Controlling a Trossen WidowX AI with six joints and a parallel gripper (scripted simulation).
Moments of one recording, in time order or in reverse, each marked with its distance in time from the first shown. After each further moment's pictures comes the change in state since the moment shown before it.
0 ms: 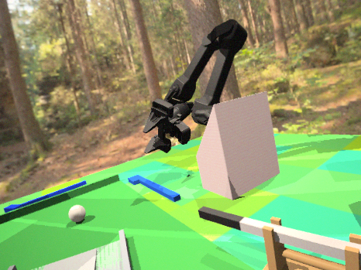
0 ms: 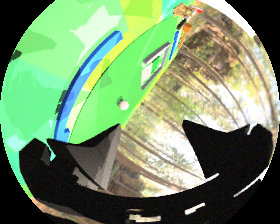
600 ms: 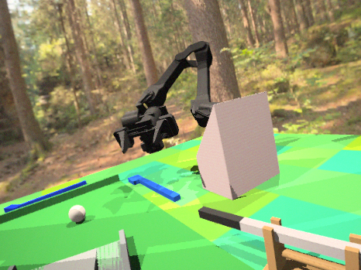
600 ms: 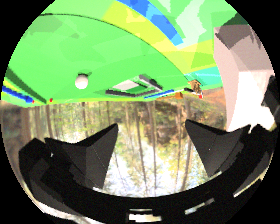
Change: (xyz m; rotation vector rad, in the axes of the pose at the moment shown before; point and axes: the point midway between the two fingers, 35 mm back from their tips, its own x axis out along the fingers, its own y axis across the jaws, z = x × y) arm 0.052 -0.024 0.003 -1.048 -0.287 -0.440
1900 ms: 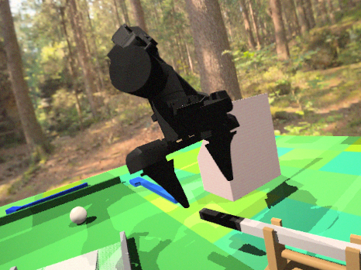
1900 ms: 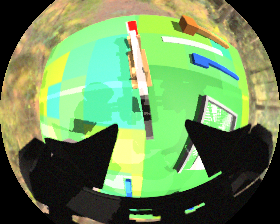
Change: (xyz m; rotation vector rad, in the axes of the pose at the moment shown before) arm 0.238 -0.189 -0.059 2.149 -0.727 1.065
